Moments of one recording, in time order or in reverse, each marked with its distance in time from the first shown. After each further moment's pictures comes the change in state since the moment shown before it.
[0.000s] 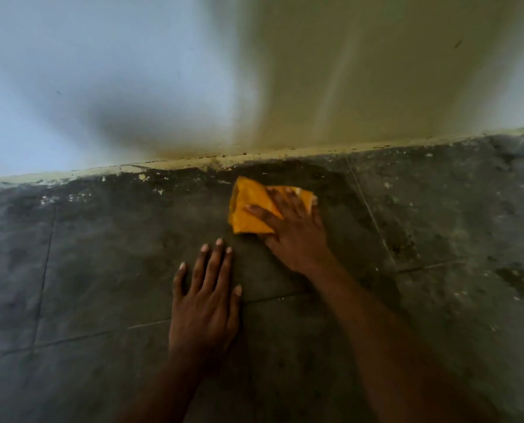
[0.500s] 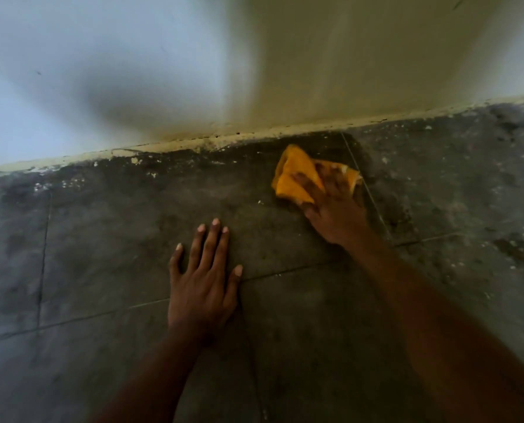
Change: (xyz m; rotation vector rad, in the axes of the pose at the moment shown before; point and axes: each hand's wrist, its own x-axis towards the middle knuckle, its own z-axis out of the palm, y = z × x) left_hand 0.002 -0.004 -0.005 -0.002 -0.097 0.028; right_hand -0.020 0.066 -0.023 0.049 -0.113 0.212
